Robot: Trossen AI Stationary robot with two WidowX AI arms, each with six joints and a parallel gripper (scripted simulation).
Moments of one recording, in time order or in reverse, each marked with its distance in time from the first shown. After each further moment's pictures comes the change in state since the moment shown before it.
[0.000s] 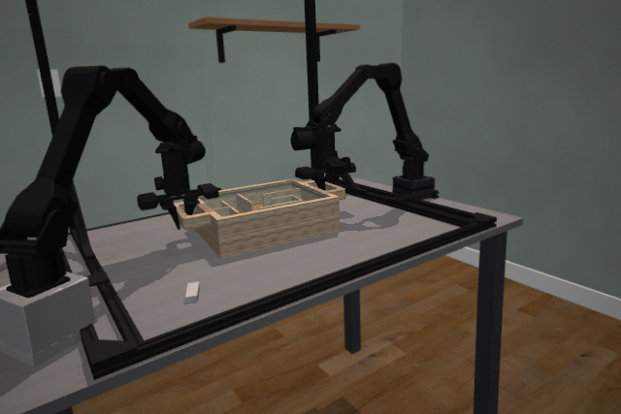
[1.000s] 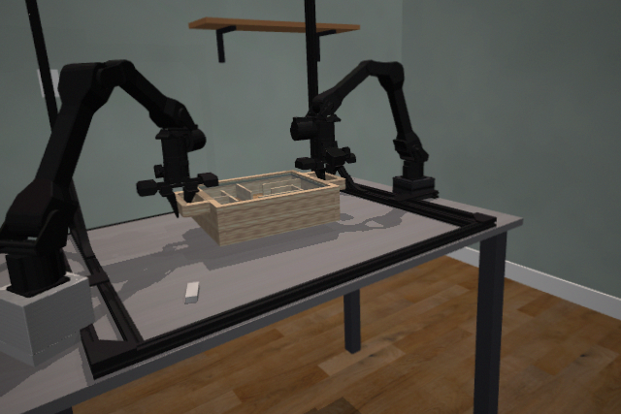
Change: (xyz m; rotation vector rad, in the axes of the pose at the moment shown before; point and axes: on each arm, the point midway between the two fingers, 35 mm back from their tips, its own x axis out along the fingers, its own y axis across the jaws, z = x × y) left arm -0.030 0.000 0.001 -0.002 0.001 0.006; right arm -0.032 -0.001 -0.002 -0.001 0.008 0.022
